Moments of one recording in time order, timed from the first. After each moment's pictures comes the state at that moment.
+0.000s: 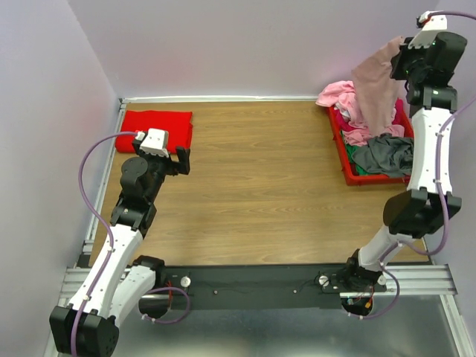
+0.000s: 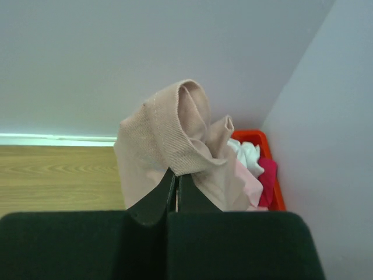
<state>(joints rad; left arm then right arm) -0.22 0.79 0.66 0.08 0.02 -0.03 -0.22 1.76 2.02 -0.43 -0.18 -0.11</state>
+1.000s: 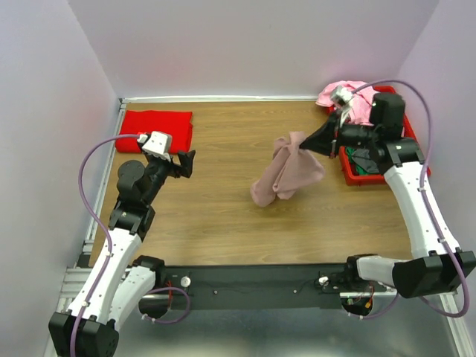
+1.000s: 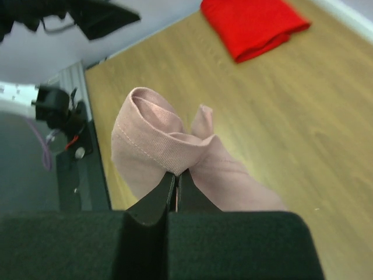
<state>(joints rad) -0.22 0.75 0.65 0.11 0.16 -0.01 0.10 1.25 1.38 -0.57 -1.10 -0.16</state>
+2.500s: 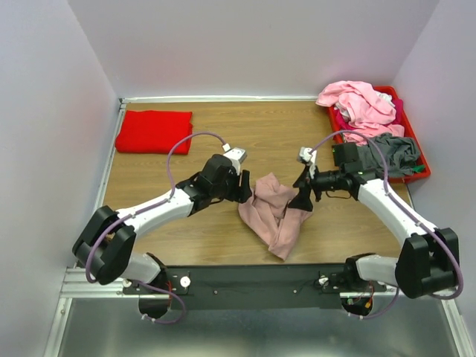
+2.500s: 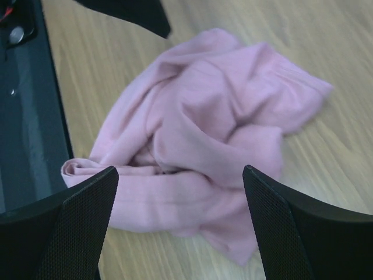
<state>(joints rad) -0.72 1.39 0.81 -0.06 0.10 -0.36 0.20 1.24 0.83 -0.52 -0.93 -0.56</state>
